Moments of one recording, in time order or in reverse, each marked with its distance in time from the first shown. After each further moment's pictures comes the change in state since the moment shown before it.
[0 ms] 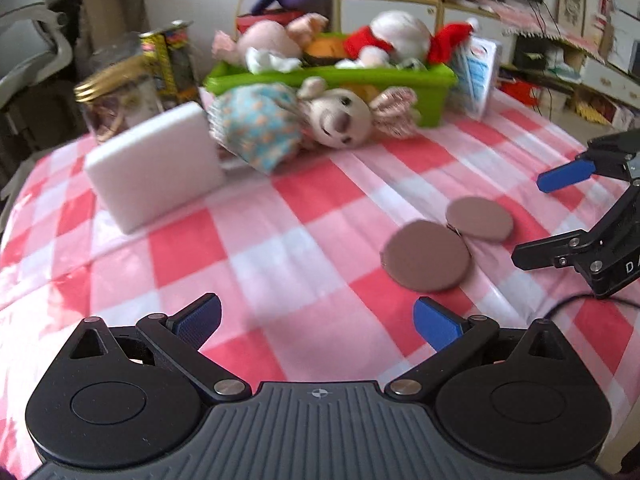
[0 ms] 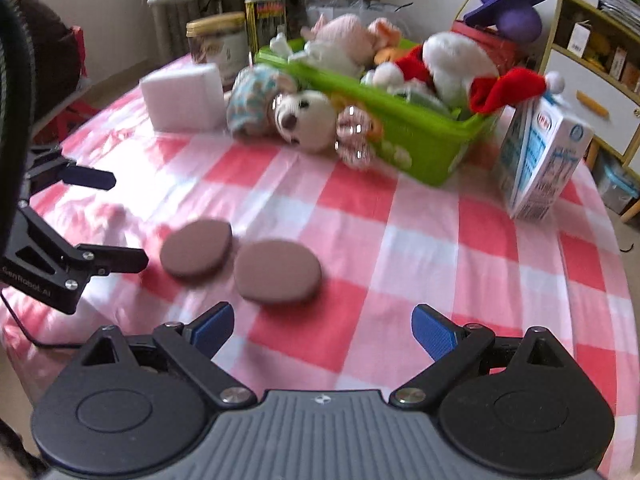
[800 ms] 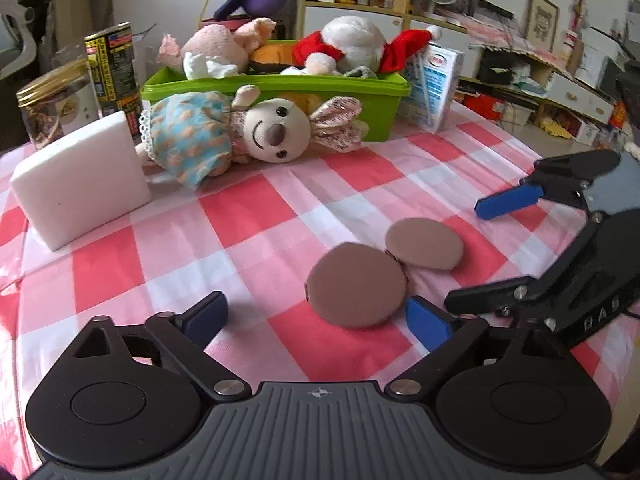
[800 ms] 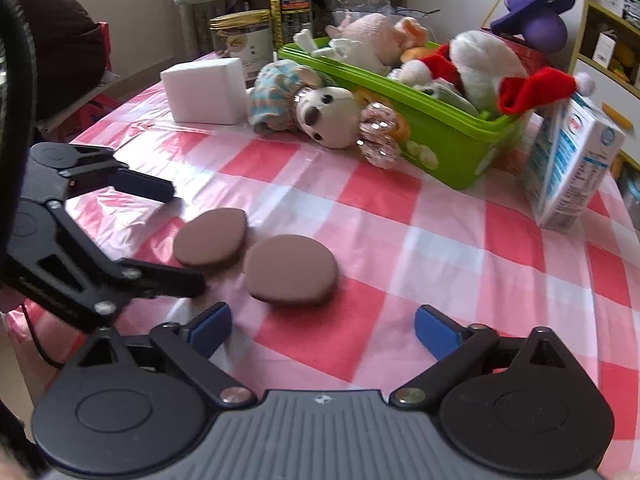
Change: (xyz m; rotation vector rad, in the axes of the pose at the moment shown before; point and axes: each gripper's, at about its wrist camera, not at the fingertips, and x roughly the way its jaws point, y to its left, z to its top) left arm 0.017 -0.019 0.012 -0.028 -0.040 -0.124; right arm 0.012 0.000 -0.001 -0.051 -0.033 0.073
